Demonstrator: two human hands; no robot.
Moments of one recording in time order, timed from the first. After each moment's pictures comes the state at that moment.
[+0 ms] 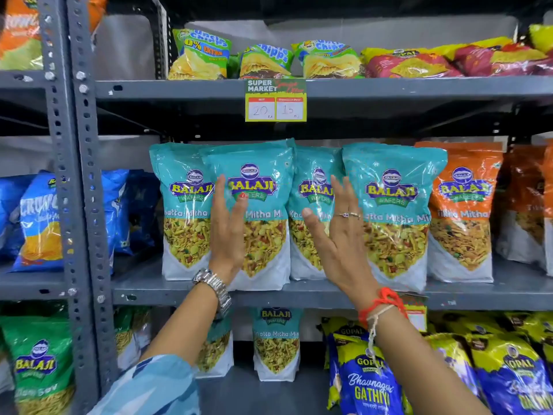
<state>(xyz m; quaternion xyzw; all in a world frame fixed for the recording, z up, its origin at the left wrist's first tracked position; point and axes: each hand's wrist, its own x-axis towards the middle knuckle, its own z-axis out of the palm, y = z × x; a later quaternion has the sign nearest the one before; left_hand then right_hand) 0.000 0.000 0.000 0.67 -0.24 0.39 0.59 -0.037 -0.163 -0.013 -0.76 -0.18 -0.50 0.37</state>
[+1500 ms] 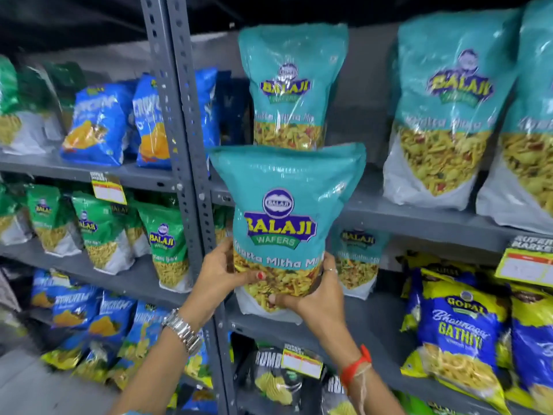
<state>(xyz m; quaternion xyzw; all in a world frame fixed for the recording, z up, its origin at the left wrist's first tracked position) -0.054 0.152 -0.178 0.72 -0.06 0.17 0.67 -0.035 -0.022 -0.210 -0.74 -0.12 -0.12 0.65</state>
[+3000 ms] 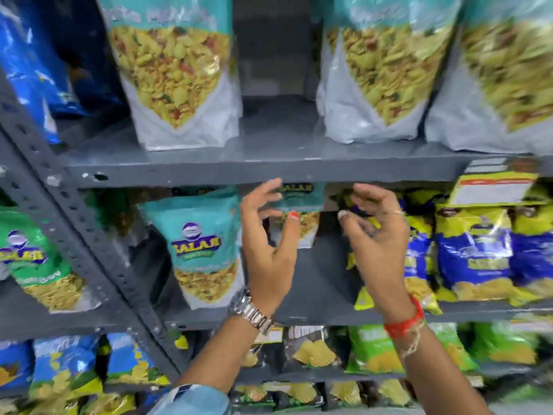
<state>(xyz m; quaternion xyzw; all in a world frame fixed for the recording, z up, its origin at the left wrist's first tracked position) 0.005 0.002 -0.192 0.64 -0.20 0.34 0.66 -0.002 -0.127 -0.199 -0.68 -0.02 -0.36 0.63</state>
